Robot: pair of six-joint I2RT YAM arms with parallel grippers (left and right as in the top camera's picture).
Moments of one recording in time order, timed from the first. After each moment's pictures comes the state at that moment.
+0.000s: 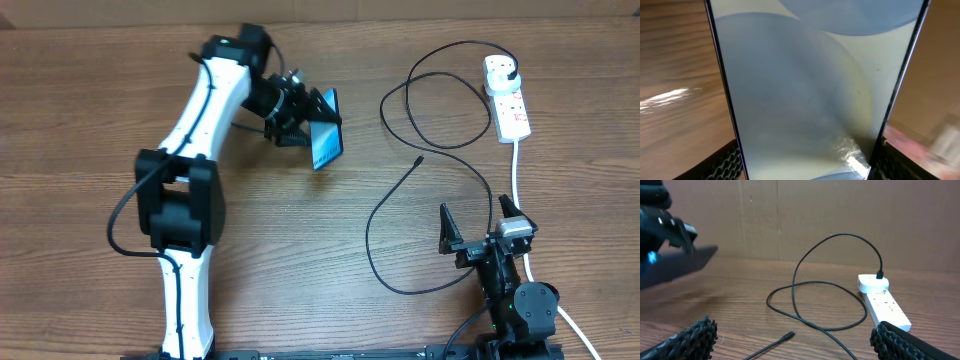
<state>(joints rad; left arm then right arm) -0.19 2.31 2.07 -1.31 0.95 -0.36 0.09 0.02 0.02 -0.03 -0.06 -0.01</state>
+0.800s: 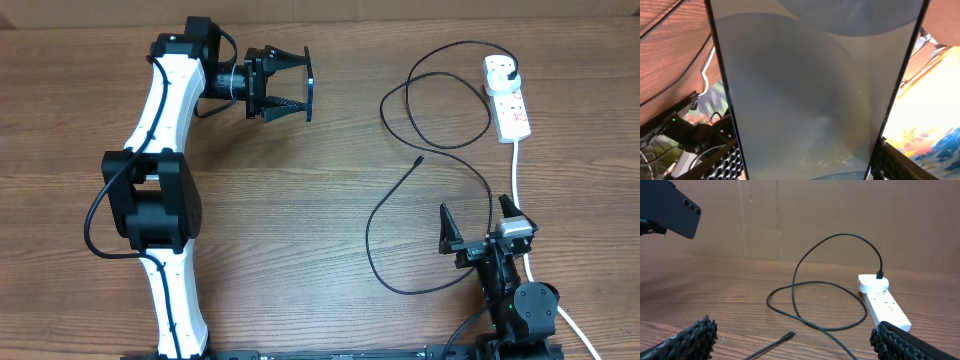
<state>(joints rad) -0.05 2.31 2.07 -1.26 1.51 -0.71 0.09 0.02 0.02 -0.03 -0.06 -0.01</state>
